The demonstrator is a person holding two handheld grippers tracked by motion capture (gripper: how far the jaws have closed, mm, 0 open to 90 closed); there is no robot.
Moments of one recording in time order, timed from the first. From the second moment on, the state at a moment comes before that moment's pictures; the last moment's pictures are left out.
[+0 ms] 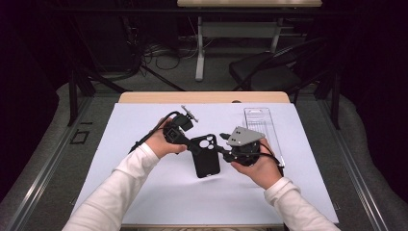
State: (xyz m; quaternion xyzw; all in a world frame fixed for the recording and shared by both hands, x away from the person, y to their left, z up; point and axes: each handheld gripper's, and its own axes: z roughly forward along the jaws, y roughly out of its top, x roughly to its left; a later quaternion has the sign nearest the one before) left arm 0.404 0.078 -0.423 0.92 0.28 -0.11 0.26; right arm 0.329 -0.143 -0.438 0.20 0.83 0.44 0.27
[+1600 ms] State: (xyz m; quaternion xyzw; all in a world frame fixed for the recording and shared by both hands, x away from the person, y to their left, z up) left arm 0.401 0.058 -0.424 0.93 0.26 -0.11 0.22; right arm 0.322 -0.122 -0.432 0.10 0.86 0.34 0.36
